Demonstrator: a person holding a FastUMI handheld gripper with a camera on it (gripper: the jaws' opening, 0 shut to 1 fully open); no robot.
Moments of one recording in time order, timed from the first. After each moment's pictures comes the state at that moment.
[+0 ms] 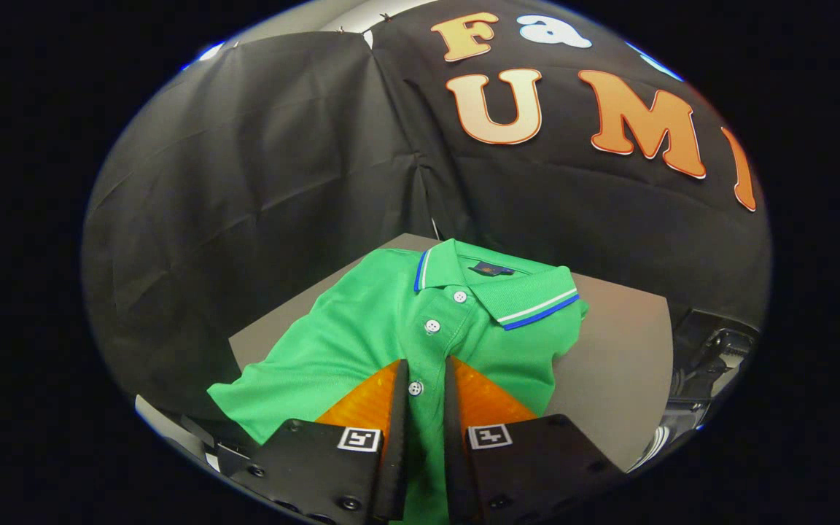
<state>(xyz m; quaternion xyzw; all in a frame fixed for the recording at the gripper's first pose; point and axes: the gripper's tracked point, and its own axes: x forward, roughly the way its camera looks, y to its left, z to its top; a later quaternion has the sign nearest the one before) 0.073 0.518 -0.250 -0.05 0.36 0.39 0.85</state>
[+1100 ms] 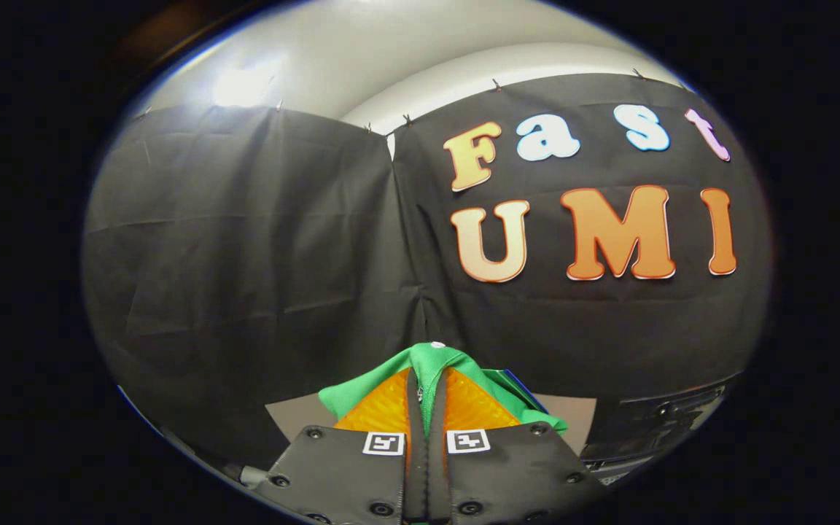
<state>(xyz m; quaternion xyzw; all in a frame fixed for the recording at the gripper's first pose) 0.089 0.444 -0.079 0.02 0.09 0.39 0.92</state>
